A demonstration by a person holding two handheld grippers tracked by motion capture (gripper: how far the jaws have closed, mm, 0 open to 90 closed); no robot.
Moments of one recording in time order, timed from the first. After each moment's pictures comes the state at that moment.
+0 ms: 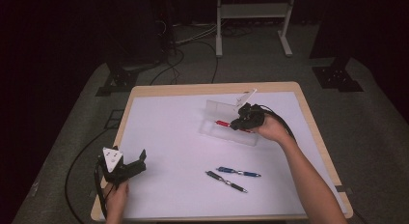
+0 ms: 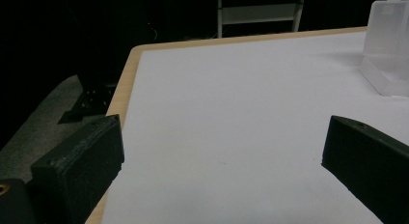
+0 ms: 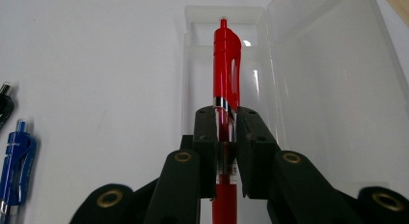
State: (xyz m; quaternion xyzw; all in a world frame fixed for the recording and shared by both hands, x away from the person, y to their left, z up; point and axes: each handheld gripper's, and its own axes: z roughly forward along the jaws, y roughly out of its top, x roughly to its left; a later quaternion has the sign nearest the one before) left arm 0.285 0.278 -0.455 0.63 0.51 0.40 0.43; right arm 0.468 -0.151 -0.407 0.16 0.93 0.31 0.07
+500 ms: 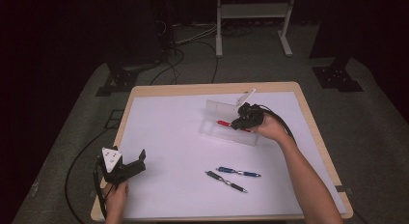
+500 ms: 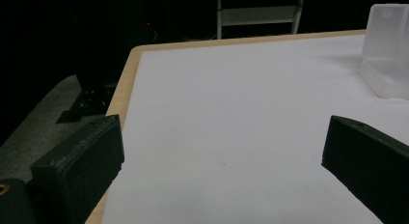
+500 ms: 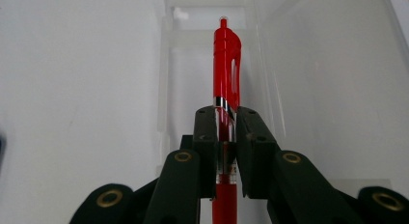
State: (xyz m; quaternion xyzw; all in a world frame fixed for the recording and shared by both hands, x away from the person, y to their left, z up) left arm 0.284 0.279 -0.454 0.63 0.52 0.40 0.43; right arm 0.482 -0.154 -0.421 0.17 0.94 0.30 0.07
